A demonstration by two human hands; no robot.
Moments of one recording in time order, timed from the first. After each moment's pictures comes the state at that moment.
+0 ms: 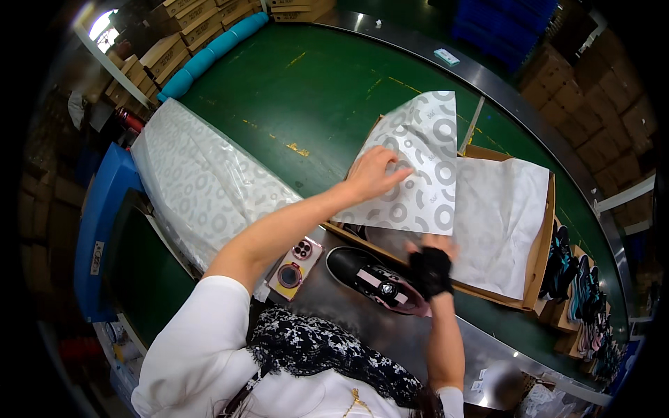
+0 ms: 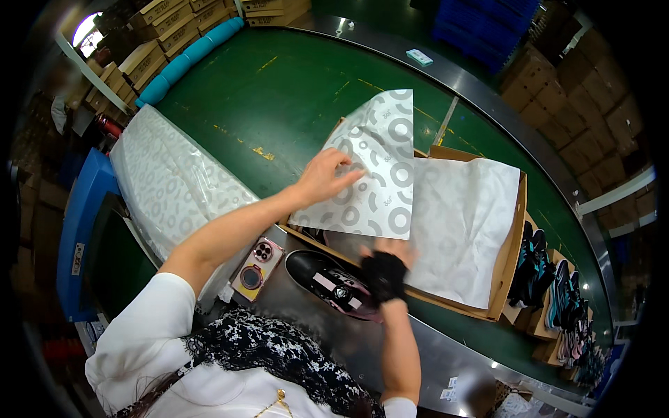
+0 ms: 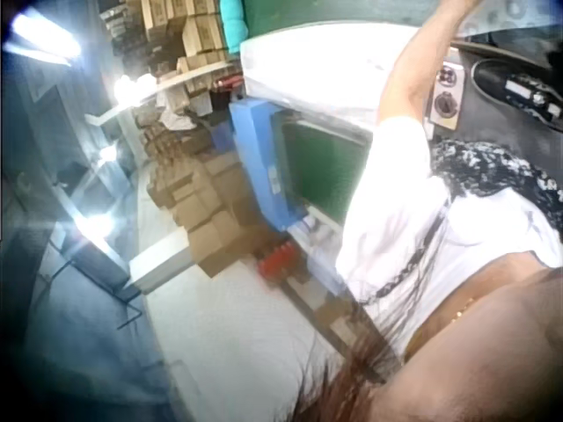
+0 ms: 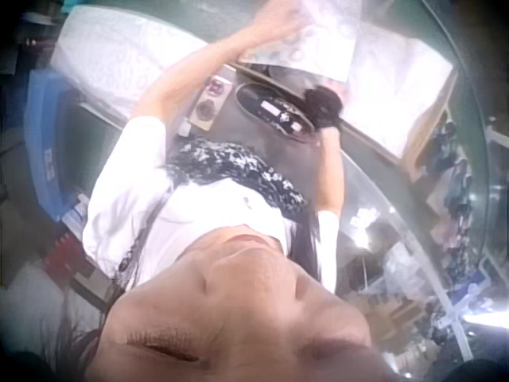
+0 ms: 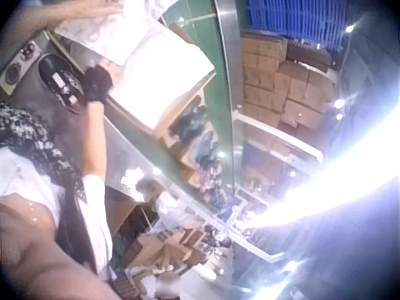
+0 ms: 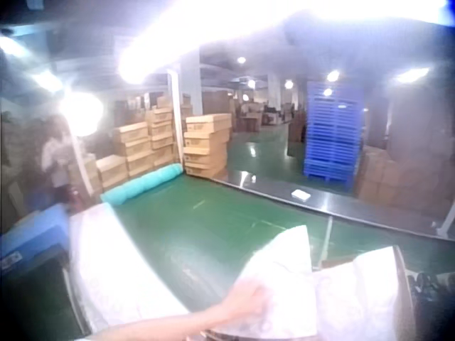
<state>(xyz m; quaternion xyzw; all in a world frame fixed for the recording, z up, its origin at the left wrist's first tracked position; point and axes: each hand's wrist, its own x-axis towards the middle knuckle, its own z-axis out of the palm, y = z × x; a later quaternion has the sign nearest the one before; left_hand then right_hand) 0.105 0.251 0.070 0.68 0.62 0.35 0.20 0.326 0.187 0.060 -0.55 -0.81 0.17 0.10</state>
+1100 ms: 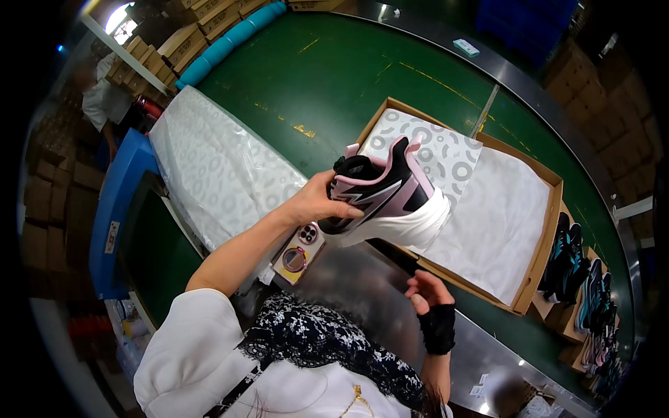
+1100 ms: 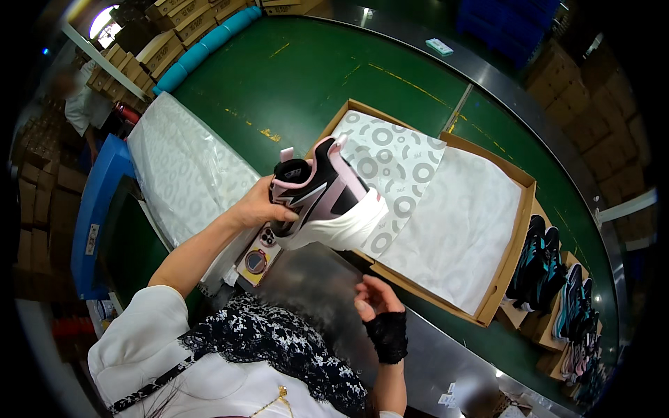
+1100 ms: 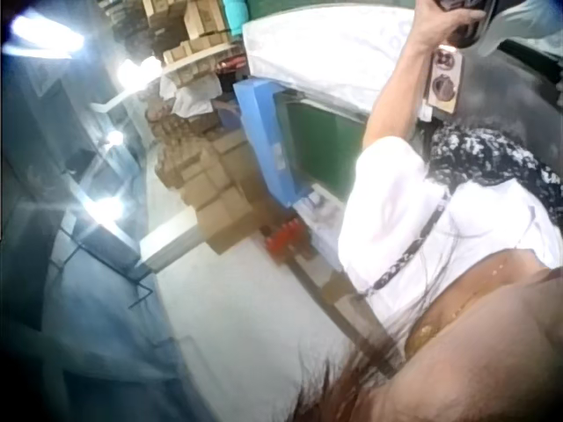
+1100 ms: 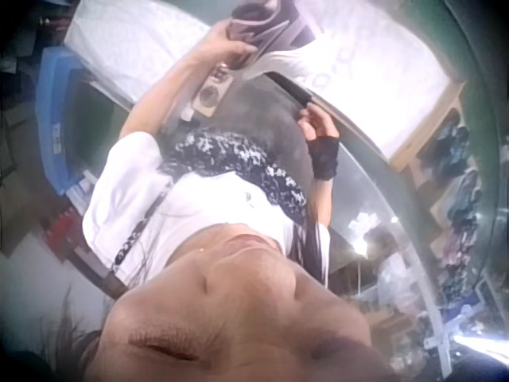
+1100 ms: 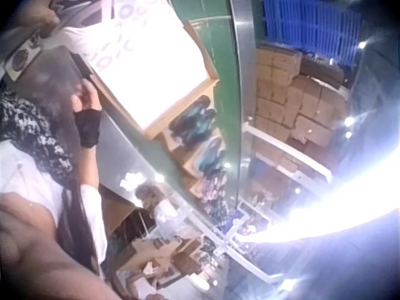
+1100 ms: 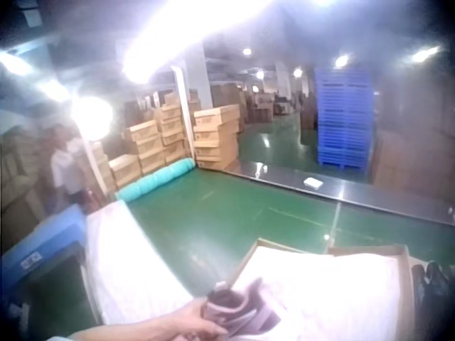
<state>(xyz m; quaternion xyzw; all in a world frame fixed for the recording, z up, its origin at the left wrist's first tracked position) 0.067 0.133 0.119 0.44 0.48 0.50 0.58 0.370 0.099 0.094 -0.39 -0.48 0.71 0.33</state>
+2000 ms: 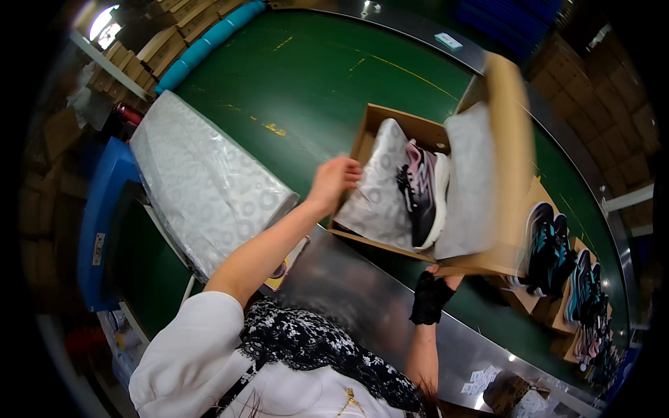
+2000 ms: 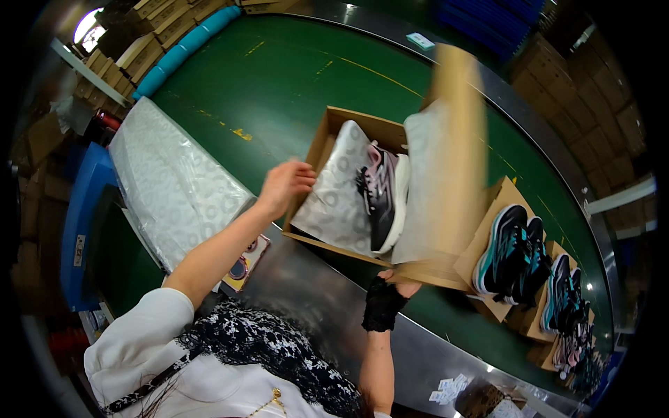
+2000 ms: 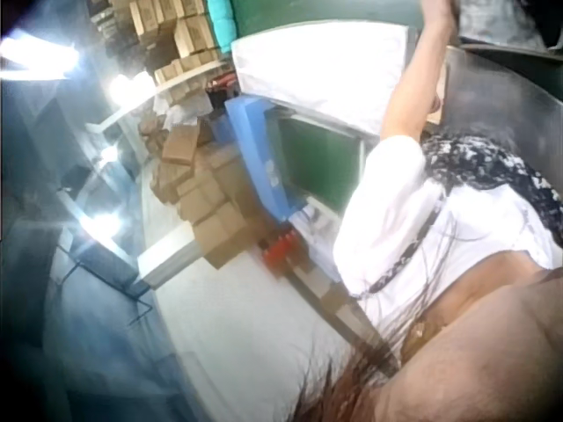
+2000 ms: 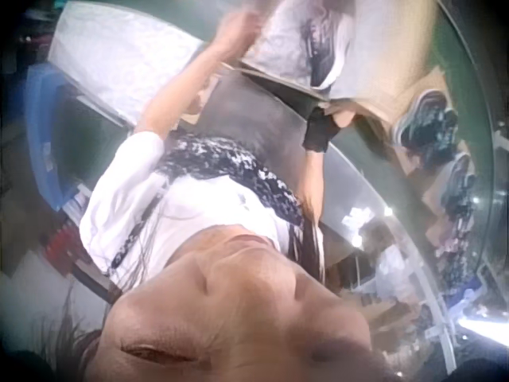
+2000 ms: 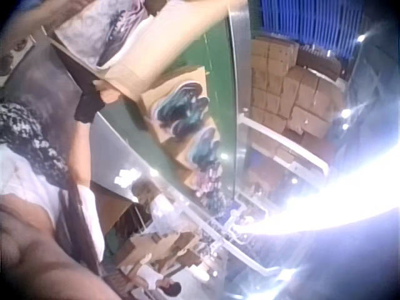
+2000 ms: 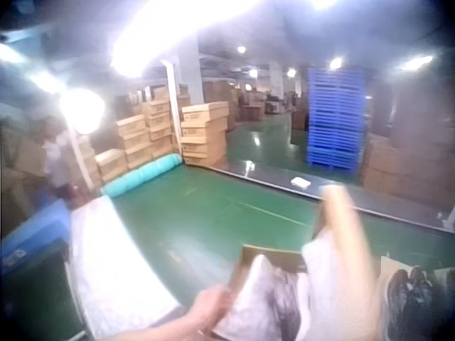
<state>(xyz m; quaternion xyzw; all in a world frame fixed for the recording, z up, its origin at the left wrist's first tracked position) 0.093 0.203 0.040 0.24 0.54 0.59 0.54 0.371 0.142 0.025 -0.59 -0.66 0.15 0.45</state>
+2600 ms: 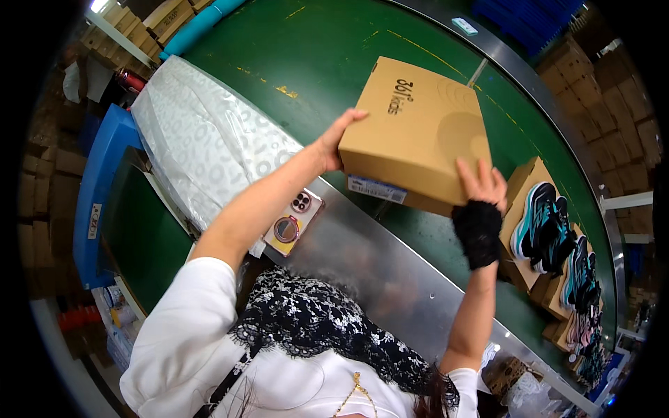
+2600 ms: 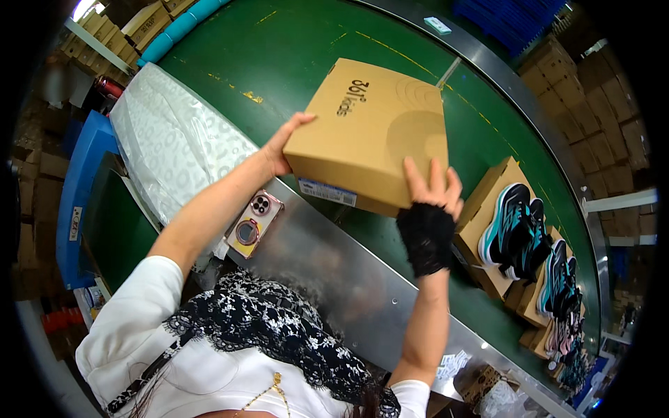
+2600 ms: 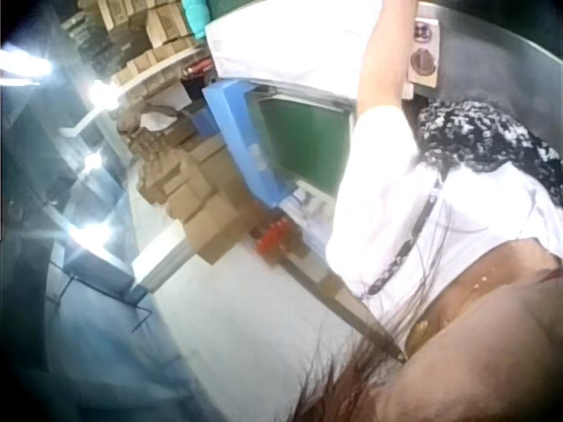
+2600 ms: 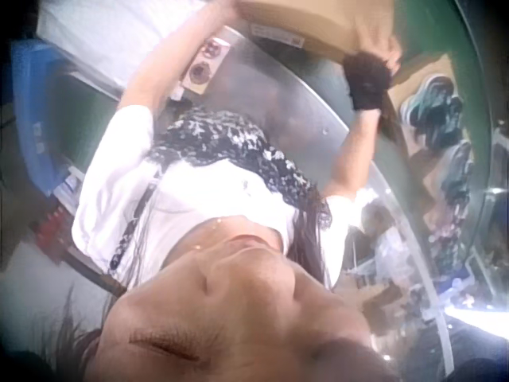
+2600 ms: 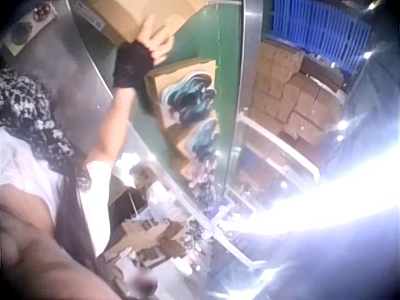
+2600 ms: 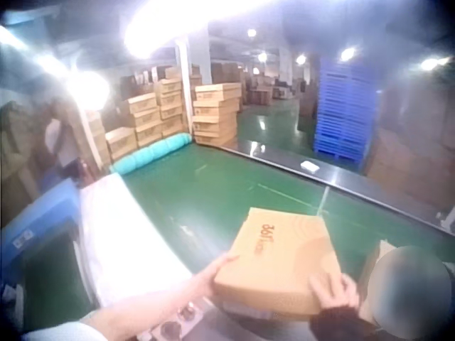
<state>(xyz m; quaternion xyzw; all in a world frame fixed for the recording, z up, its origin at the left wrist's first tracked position) 0.067 0.191 0.084 0.14 0.38 0.48 0.78 0.331 0.200 0.160 -0.50 -0.86 -0.04 0.11</state>
